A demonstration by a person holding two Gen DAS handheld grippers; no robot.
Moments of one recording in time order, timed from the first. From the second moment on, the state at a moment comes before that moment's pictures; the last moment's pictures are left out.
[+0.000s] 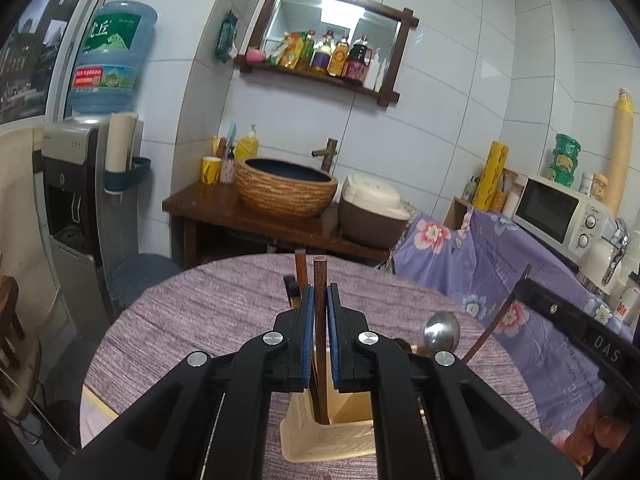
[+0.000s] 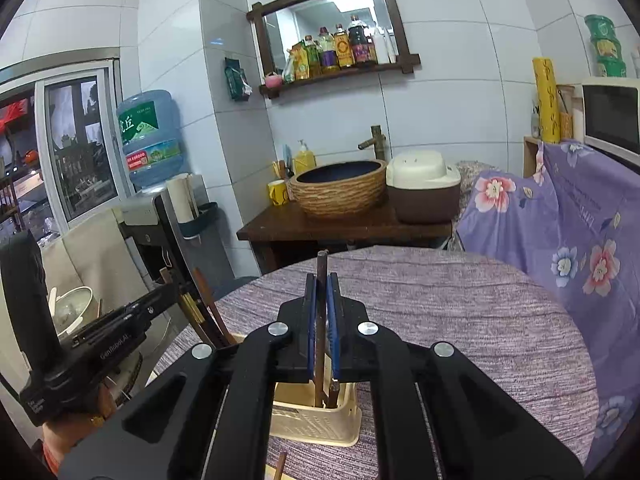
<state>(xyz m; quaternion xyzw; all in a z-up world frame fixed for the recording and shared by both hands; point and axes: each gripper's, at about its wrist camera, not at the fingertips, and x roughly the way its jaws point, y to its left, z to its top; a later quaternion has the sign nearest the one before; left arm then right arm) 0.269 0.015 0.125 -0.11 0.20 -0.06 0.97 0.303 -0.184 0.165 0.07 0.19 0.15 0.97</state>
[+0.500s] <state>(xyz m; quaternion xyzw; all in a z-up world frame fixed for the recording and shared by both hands) 0.232 0.018 0.111 -0.11 0.20 -0.07 0.97 0.266 -0.200 0.152 0.04 0.16 0.10 0.98</state>
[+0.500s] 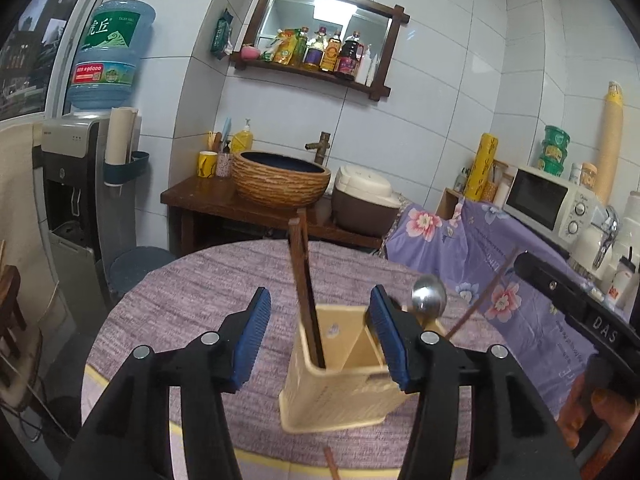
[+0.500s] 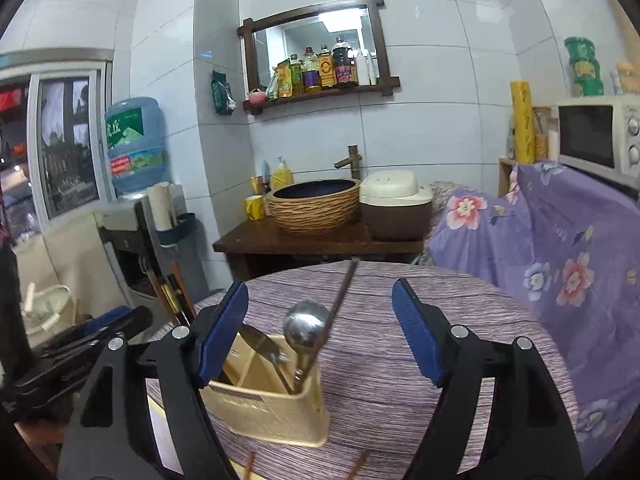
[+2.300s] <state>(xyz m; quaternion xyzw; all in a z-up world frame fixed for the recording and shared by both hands) 0.190 -0.034 -0.041 -0.07 0.43 -0.12 0.89 0.176 -0.226 -0.019 -0.02 0.41 0.04 0.91</state>
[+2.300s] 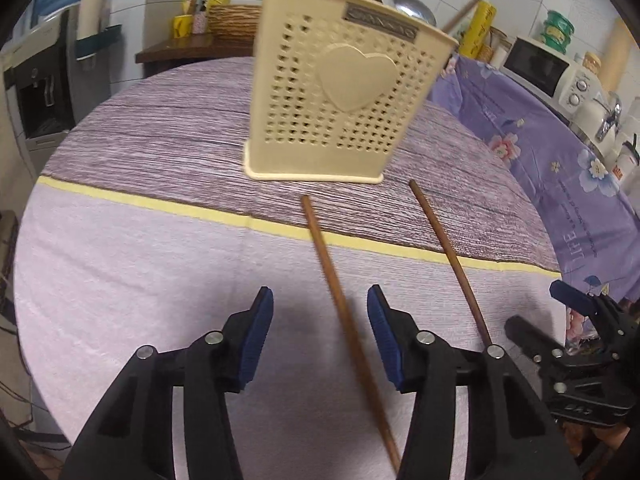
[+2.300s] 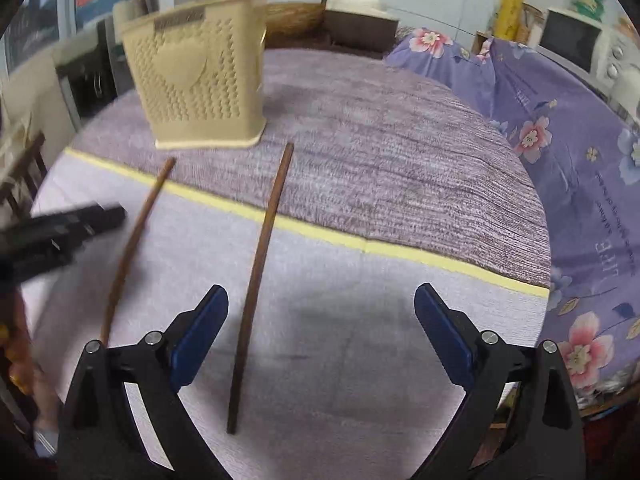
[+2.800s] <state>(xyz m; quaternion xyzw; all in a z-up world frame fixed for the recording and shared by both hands) 0.231 -0.052 -0.046 -0.05 0.44 -0.09 0.89 0.241 -0.210 -0.018 0.01 0.40 0.10 0.91</state>
